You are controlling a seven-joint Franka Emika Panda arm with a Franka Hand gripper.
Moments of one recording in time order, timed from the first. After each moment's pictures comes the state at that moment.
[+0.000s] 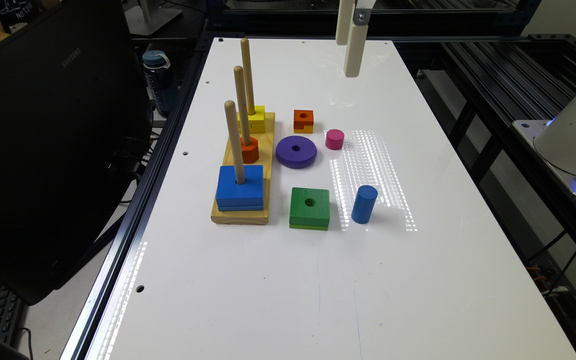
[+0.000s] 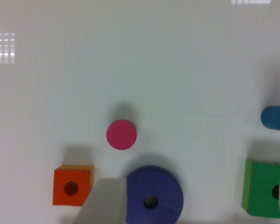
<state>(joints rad) -0.29 -0.15 0.35 -2.39 0.05 2.25 0.79</state>
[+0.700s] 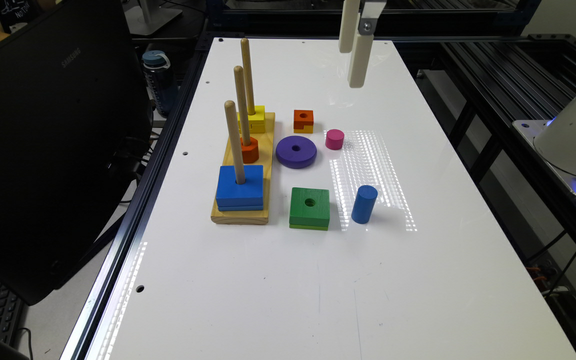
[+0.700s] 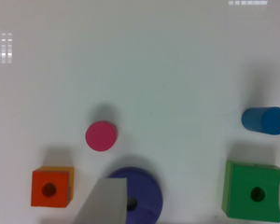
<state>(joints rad) -0.29 -0.15 0.41 -2.38 0.05 2.25 0.84</state>
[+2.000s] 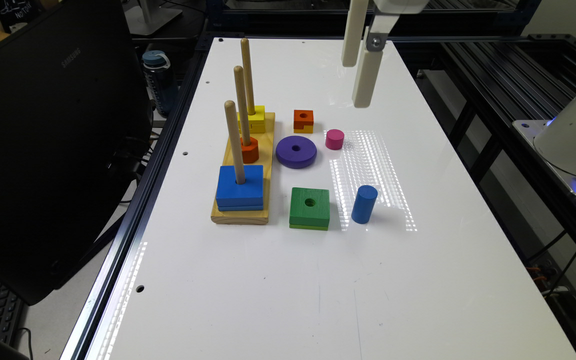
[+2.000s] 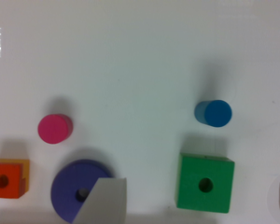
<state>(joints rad) -0.30 -0.13 0.52 -2.35 0.07 2.25 0.94</state>
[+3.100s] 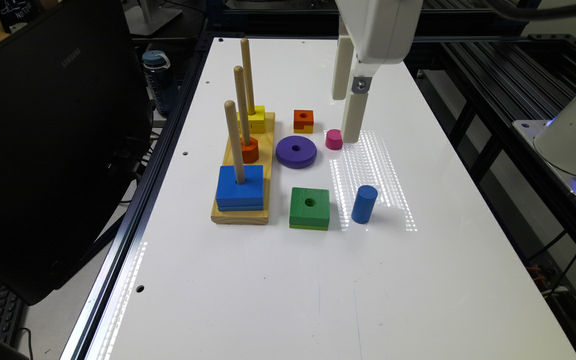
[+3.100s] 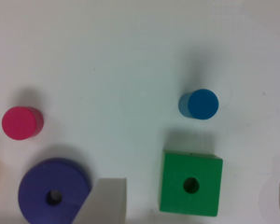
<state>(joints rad) -0.30 -0.03 0.54 -2.34 0.05 2.33 0.97</state>
